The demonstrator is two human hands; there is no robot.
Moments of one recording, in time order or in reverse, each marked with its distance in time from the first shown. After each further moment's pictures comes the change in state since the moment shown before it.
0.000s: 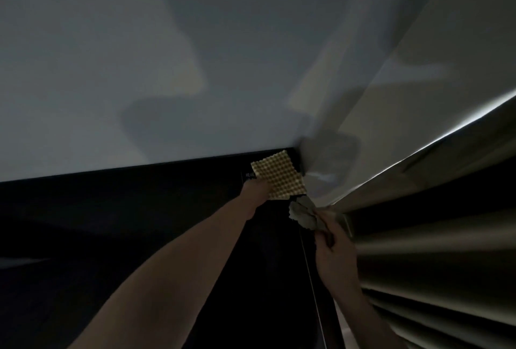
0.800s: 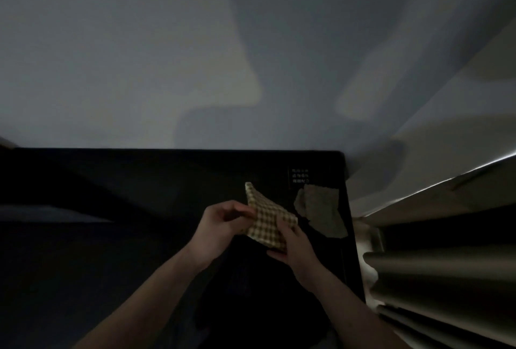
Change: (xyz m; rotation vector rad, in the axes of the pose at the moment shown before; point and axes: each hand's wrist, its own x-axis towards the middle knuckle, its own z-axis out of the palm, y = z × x) left_hand -0.194 -0.074 -0.149 -0.195 0.077 0.361; right_hand -0.058 -0.057 0.108 0.454 -0.631 0.591
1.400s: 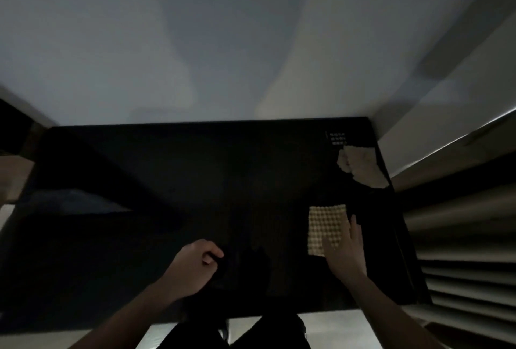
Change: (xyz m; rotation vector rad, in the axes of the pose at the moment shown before) left_hand -0.131 -0.142 -0.244 0.967 -0.132 -0.042; right_hand -0.022 0.193 0.009 -1.145 0.602 -0.305
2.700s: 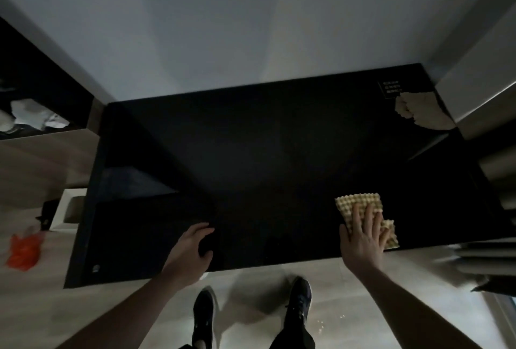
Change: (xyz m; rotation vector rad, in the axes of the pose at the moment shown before) left_hand -0.080 -0.224 -0.022 0.120 0.072 -0.097; right_hand -0.130 -0.051 0.170 -0.091 0.085 -0.007
